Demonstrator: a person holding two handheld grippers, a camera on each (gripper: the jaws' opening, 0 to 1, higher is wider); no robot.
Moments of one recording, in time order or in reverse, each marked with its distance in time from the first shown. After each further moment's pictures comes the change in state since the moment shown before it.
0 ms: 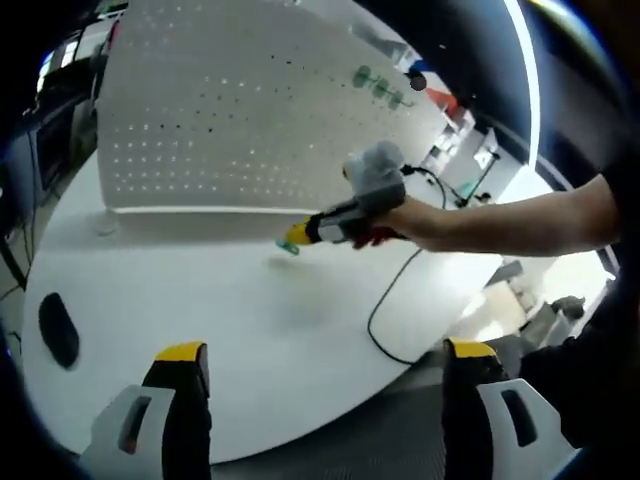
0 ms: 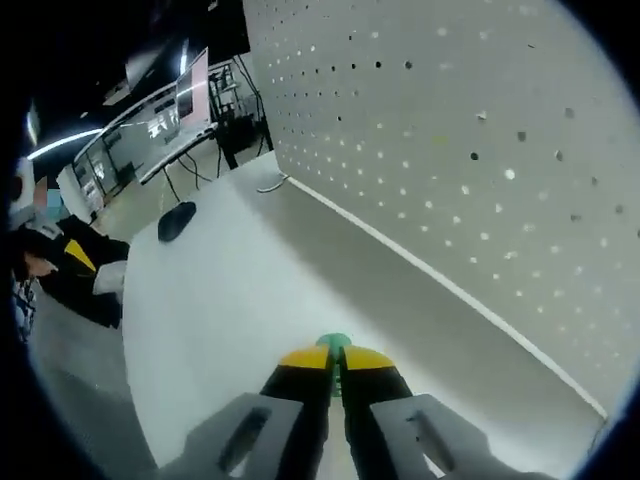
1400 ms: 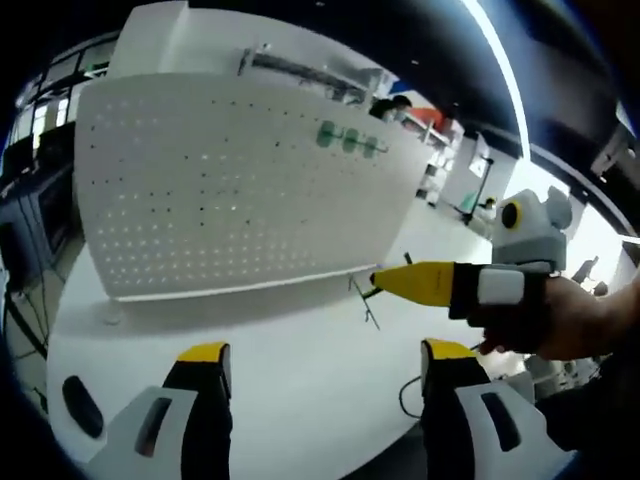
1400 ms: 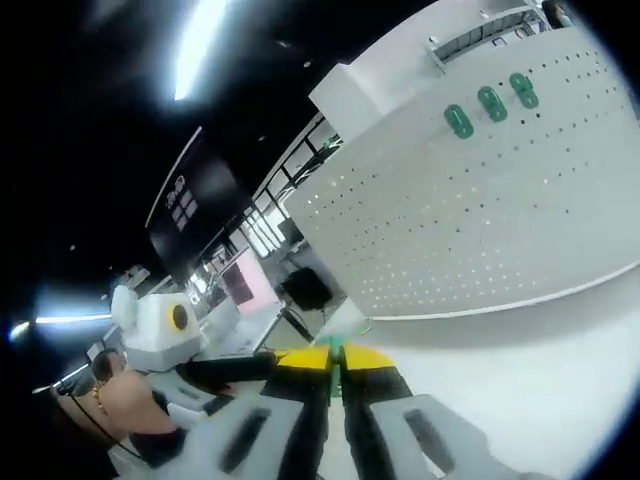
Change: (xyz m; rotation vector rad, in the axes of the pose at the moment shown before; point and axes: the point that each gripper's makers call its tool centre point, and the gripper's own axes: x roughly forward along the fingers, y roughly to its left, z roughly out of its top) left arm 0.008 -0.041 0.078 0.159 -0.187 0.058; right arm -0.179 0.129 0.068 0.460 -0.595 0.131
